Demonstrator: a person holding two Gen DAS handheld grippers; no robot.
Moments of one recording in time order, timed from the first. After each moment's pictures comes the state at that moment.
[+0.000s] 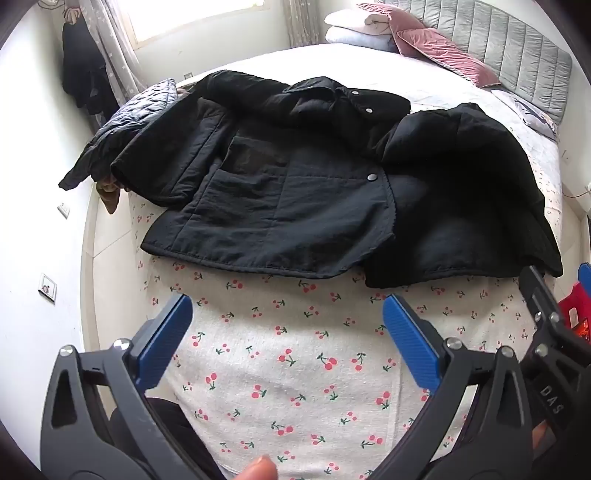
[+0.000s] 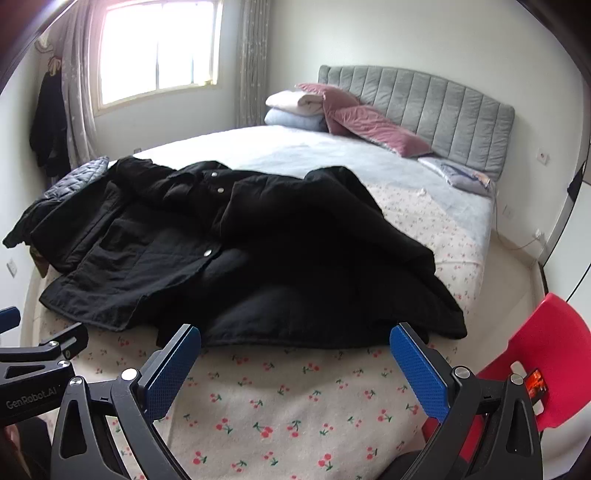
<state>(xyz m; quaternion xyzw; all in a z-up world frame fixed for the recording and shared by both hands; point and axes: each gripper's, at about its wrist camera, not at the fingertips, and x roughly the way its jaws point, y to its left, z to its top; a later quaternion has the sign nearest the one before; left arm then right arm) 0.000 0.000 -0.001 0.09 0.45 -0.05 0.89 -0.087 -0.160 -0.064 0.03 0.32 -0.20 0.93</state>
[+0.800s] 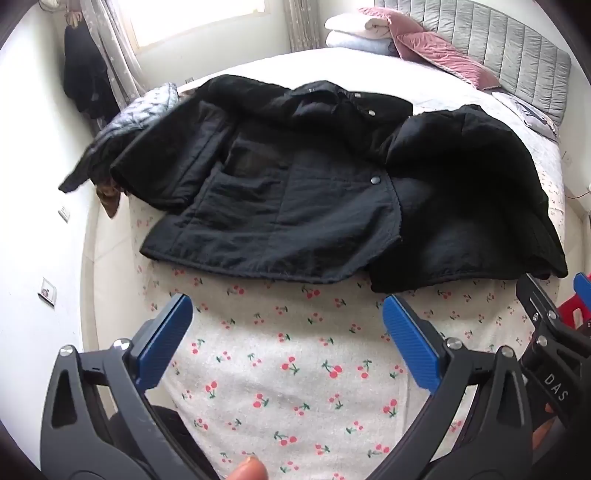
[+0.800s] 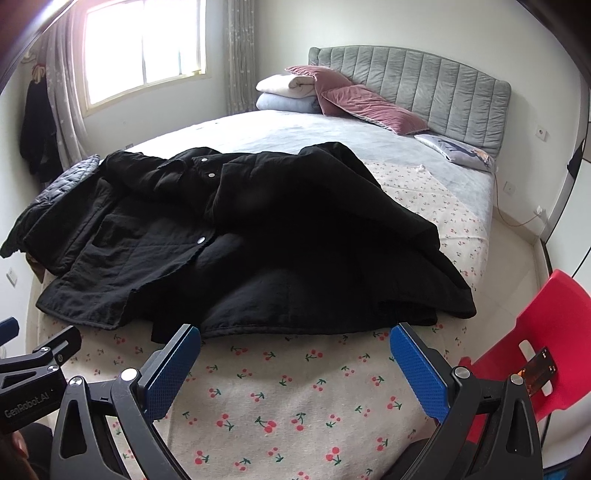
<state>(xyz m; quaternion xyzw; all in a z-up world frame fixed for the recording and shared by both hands) 0.001 0.001 -0.007 0.10 0.42 -0.04 0.90 -0.077 -0.170 -0.079 0.06 0.36 -0.21 0.91</state>
